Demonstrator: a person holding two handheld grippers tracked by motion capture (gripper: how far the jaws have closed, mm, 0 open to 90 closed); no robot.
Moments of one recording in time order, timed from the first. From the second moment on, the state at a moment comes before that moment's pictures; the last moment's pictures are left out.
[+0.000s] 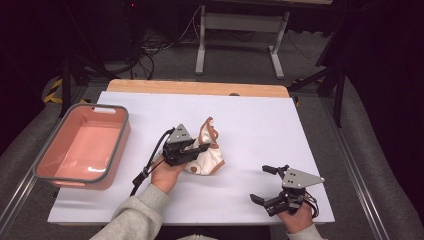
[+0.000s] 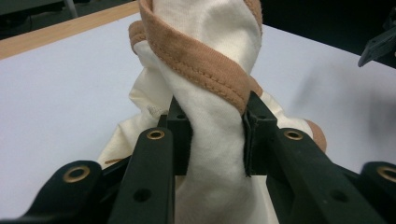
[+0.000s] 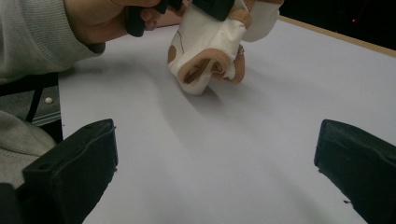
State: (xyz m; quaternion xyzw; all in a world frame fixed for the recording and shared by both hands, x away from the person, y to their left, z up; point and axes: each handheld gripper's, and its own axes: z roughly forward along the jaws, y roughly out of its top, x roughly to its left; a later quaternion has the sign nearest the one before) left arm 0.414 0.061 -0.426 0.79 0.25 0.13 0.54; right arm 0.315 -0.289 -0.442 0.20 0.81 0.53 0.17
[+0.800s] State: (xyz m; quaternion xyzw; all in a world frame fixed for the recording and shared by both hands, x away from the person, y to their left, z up) left arm 0.420 0.060 -0.429 0.79 0.25 0.12 0.55; right arm 0.316 -0.289 -0.443 0.20 0.81 0.53 0.17
